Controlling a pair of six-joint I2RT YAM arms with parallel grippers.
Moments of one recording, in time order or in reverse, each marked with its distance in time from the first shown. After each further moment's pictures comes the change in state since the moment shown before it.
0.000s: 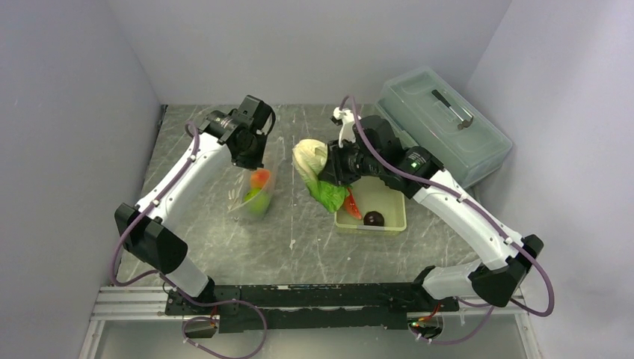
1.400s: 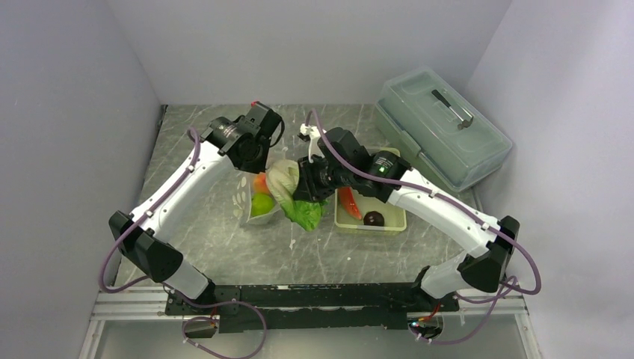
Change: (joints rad) left arm -0.113 -0.048 0.004 -0.039 -0.138 -0.077; right arm 0.182 0.124 0.040 0.015 -0.018 0.109
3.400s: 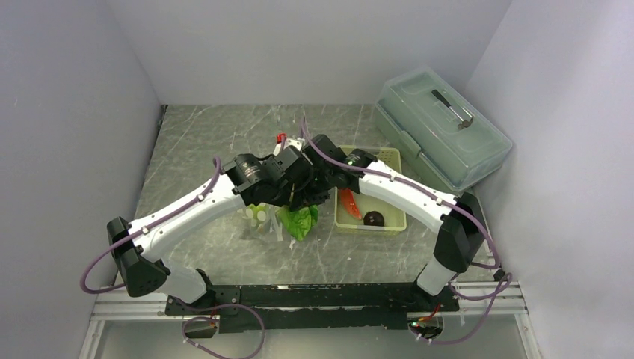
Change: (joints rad) left arm -0.330 -0.105 -0.197 0.078 -0.085 -0.241; right arm -0.065 0.207 -0.071 0.029 -0.118 0.183
